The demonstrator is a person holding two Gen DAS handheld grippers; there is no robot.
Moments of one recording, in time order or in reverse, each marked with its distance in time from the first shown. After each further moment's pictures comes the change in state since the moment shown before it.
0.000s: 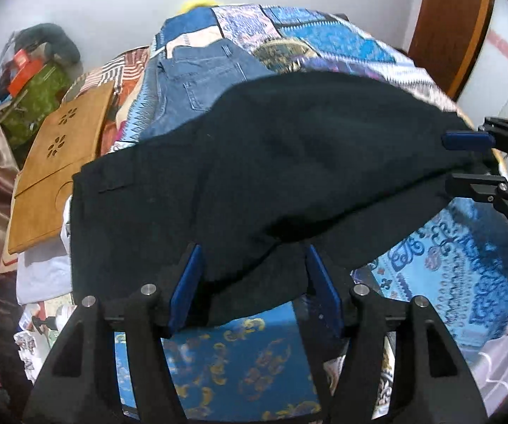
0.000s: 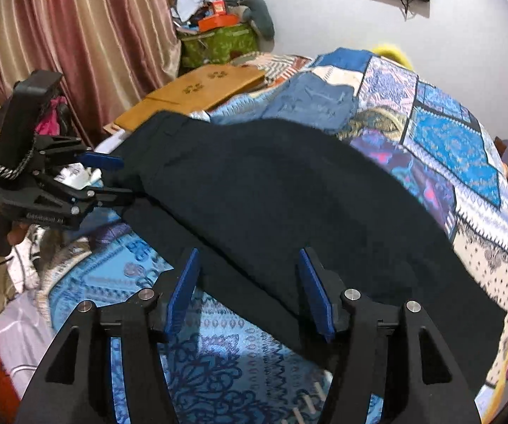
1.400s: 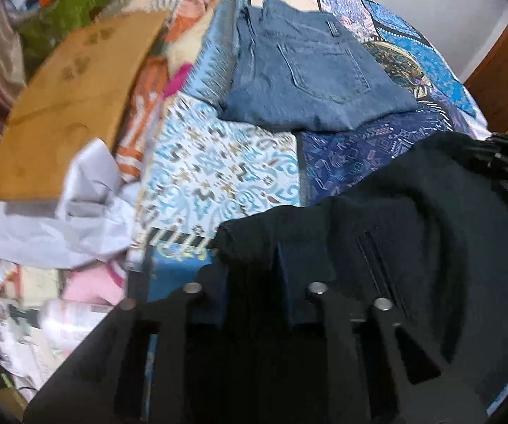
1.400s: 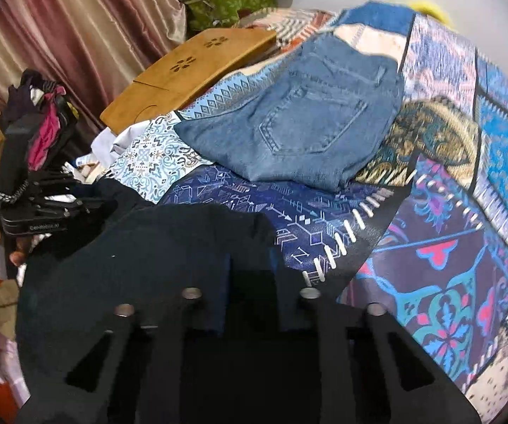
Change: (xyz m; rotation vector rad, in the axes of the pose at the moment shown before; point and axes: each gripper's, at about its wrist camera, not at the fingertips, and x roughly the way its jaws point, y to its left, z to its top) left arm 0.077 0.132 0.034 -0.303 0.121 0.000; right arm 0.102 -0.054 0.114 -0.037 0.162 0.124
